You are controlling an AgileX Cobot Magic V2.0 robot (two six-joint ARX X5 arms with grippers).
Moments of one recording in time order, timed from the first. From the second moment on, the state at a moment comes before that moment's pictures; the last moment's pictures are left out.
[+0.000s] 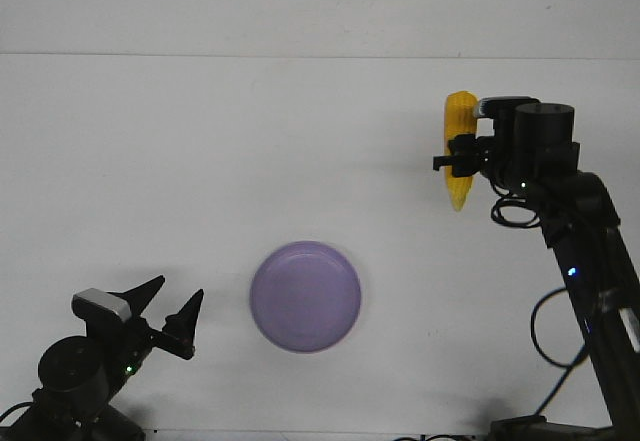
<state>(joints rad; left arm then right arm) -0.51 0.32 0.57 -0.42 -0.06 -0.25 0.17 1.38 1.54 -0.76 -0.19 0.13</state>
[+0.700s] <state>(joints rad) -0.51 0.31 0.57 -0.41 -0.06 -0.25 0.88 1.49 1.05 -0.44 -0.02 0.22</state>
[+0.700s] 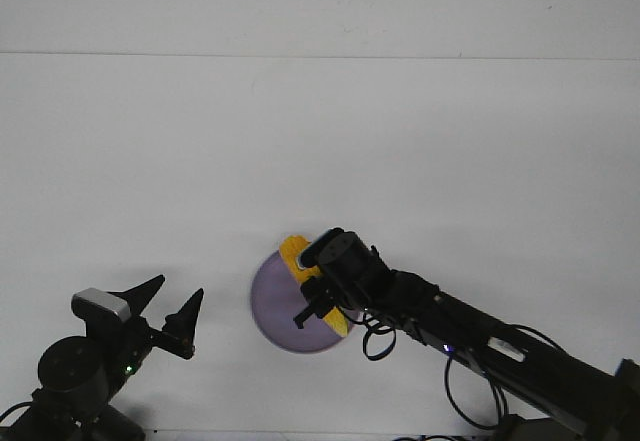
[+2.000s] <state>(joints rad) -0.51 0.31 0.57 -0.41 -0.06 -0.25 0.79 0.63 0.95 -0.65 0.42 0.09</state>
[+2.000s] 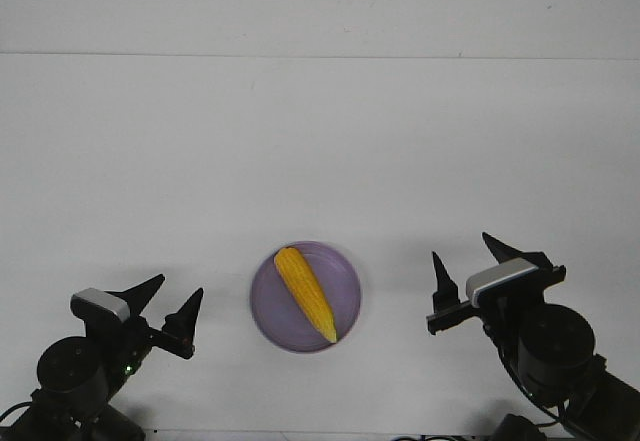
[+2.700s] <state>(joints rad) -0.51 0.31 0.57 -0.41 -0.06 -0.24 0.79 0.53 0.79 -0.63 0.42 0.09</state>
